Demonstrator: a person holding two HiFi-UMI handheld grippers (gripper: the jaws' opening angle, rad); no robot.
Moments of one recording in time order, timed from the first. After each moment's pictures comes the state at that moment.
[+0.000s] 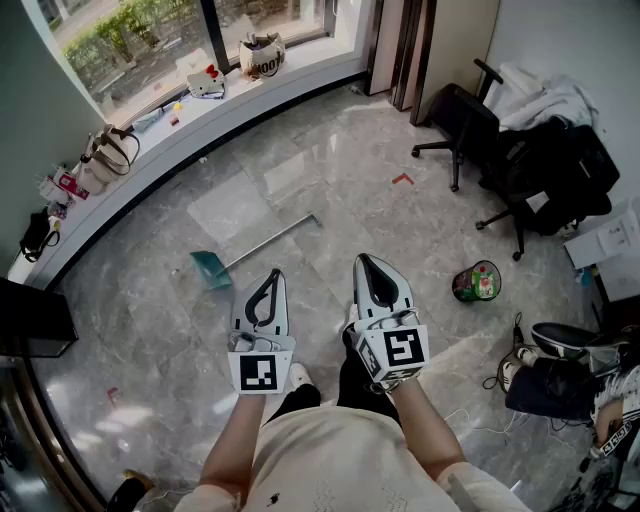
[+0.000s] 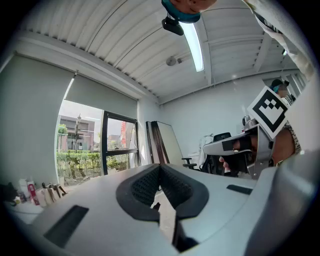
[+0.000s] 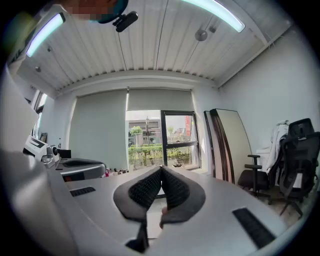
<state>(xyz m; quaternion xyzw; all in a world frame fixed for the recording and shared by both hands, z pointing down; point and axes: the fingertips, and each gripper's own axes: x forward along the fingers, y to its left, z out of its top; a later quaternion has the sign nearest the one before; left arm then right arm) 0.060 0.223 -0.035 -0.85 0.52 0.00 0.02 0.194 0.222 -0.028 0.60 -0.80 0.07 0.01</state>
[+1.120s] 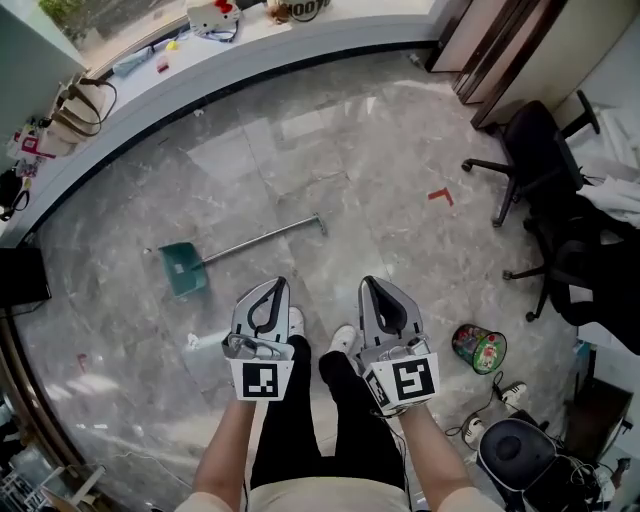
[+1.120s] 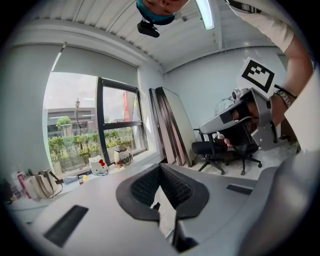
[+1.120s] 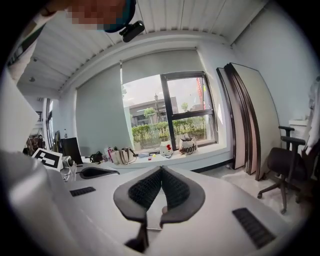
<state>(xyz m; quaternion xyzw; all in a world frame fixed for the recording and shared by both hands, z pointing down) 0.141 -0.116 0.222 -0.84 0.50 -0.18 0.05 0.259 -0.122 0.195 0.49 -0.85 0.16 0.10</state>
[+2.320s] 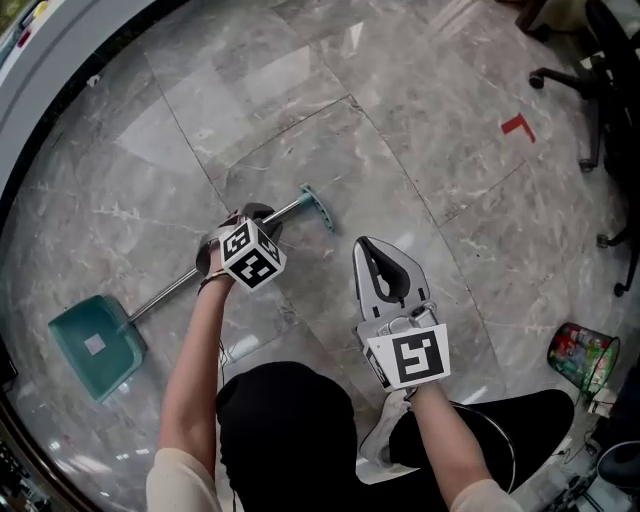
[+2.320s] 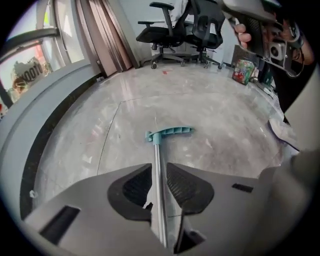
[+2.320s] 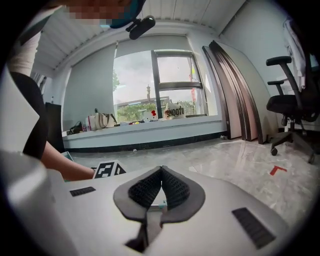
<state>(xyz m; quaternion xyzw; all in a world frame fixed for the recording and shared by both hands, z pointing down) 0.135 -0.275 1.052 -0.81 0.18 -0.55 -0.06 0.255 -0.225 0.833 0.54 -0.82 0.14 0.11</state>
